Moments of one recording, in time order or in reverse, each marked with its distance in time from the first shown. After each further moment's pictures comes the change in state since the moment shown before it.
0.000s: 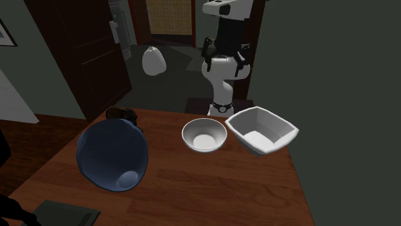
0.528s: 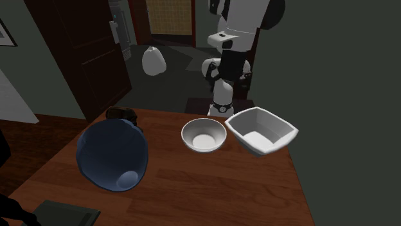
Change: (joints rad) arm -0.011 0.032 0.044 -0.174 0.005 0.184 0.114
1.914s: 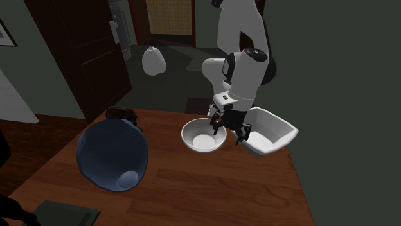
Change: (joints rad) arm -0.050 0.326 0.106 -0.233 -0.043 0.554 0.283
